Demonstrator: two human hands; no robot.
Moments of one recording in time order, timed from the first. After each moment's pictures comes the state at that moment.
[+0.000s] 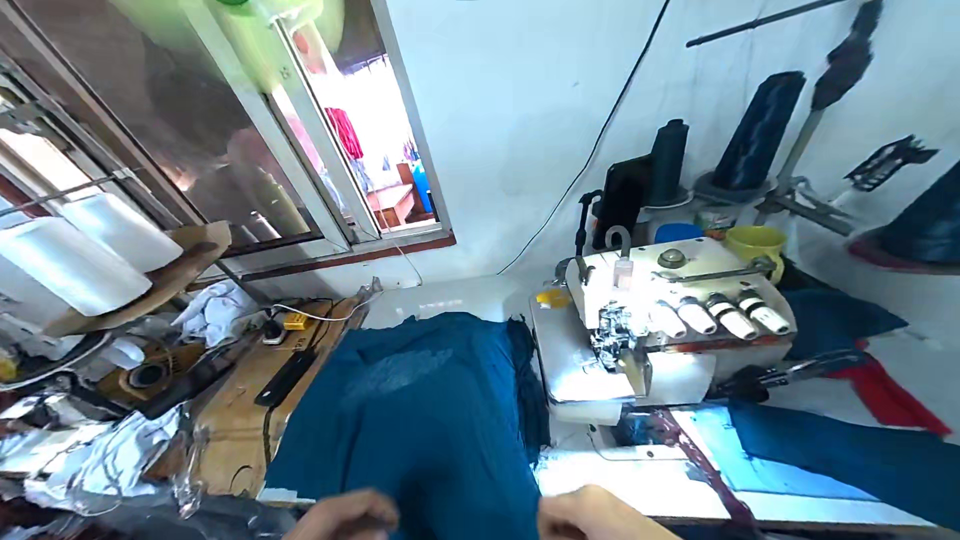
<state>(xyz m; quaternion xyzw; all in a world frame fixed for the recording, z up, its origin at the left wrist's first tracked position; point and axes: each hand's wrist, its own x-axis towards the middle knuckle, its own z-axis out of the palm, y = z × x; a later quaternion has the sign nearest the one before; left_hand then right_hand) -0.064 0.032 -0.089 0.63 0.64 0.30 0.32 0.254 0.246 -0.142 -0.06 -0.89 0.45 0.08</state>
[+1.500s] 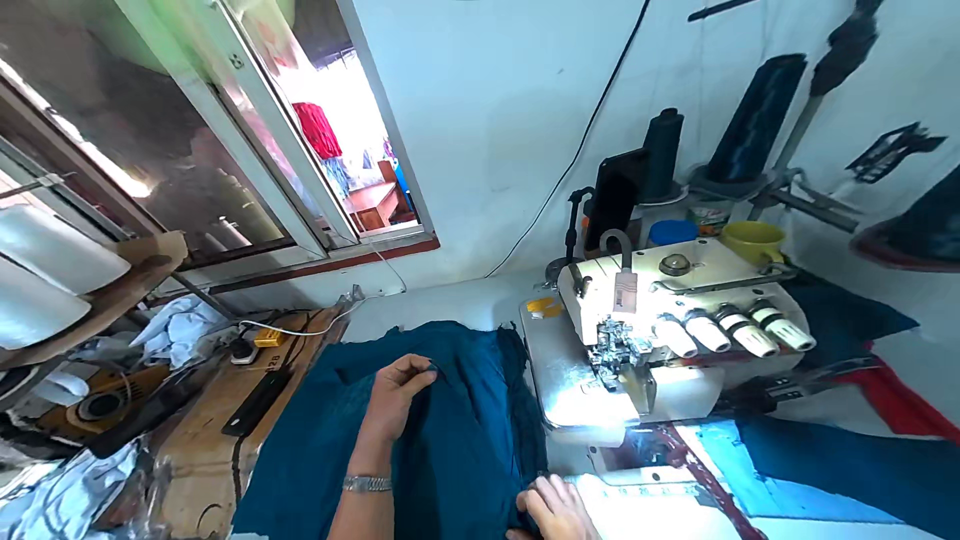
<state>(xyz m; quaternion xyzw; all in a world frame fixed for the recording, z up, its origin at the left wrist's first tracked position) -0.085 0.245 -0.132 0.49 0.58 0.60 0.24 0.196 0.231 -0.237 -0.27 -0.88 0.23 0.32</state>
